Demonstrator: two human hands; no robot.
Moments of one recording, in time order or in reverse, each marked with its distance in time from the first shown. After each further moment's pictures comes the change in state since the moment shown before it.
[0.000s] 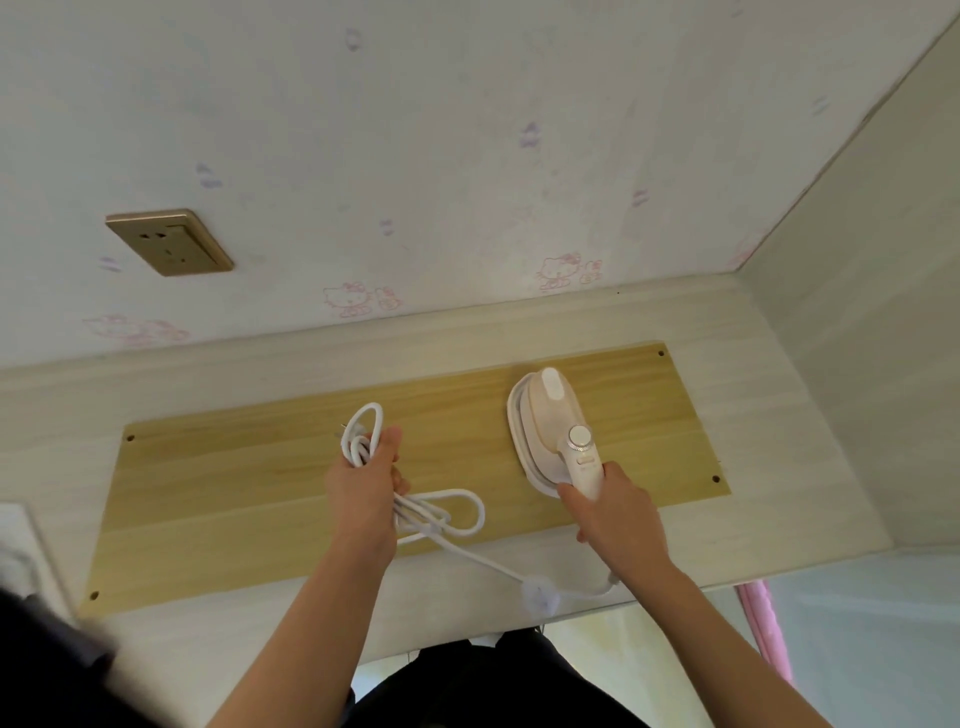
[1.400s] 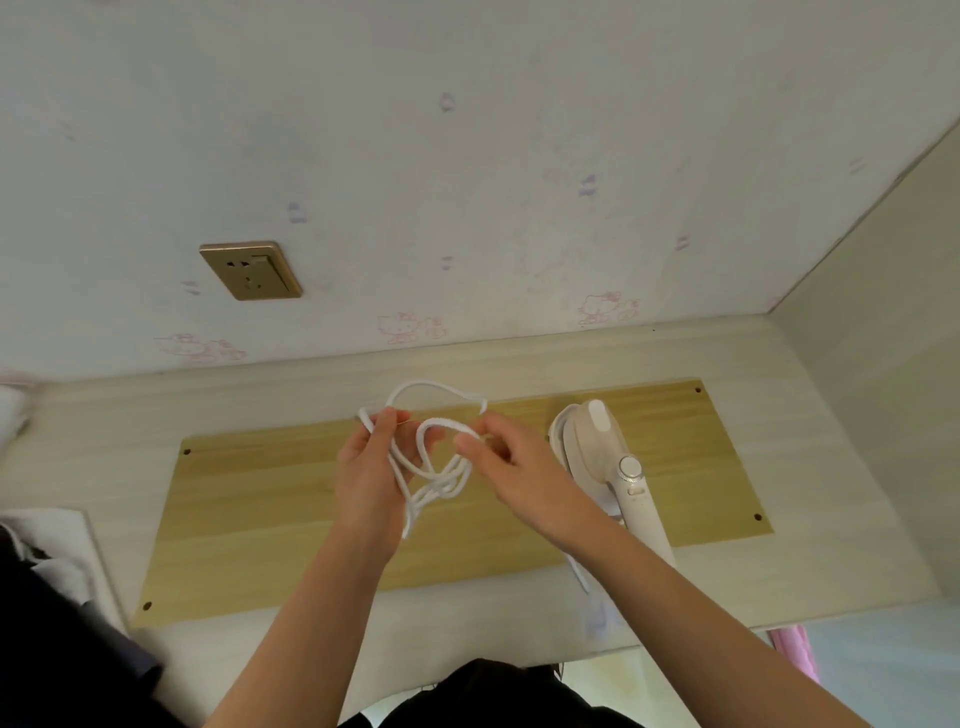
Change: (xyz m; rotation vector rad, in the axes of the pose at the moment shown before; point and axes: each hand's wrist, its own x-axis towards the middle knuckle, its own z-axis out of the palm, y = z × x) left_hand -0.005 0.068 -0.025 -0.180 -0.208 0.093; right_hand -0.037 -0.150 0.018 0.404 -0.336 -0.631
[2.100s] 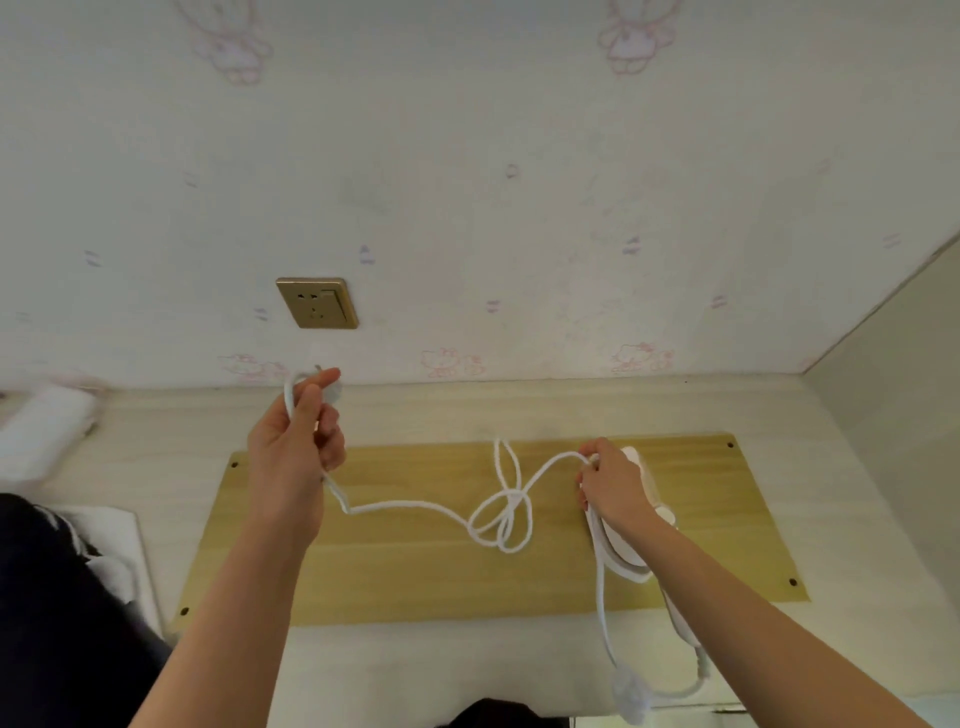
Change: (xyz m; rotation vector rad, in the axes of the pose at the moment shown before) left_hand 0.012 0.091 -0.054 0.135 0.039 0.390; right_hand 0.054 0.084 -0.042 -0.292 0.312 0.400
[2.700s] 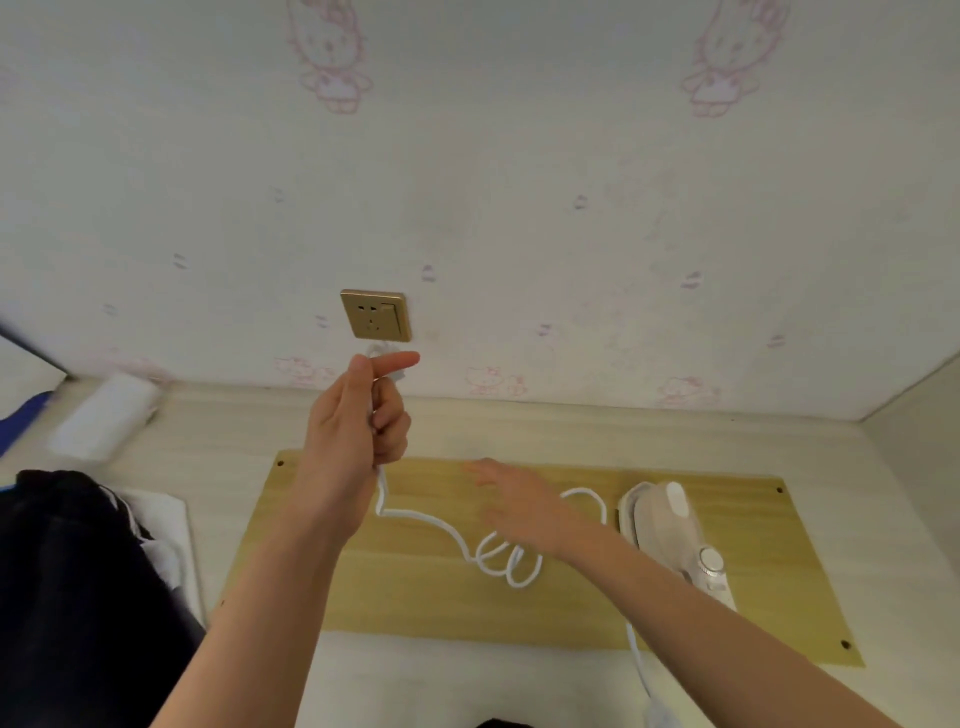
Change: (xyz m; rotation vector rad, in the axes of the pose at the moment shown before) left_hand -0.010 0.045 0.008 -0.032 -0.214 0.084; right_hand -0.042 -0.100 0.062 -0.348 -0.521 -0.622
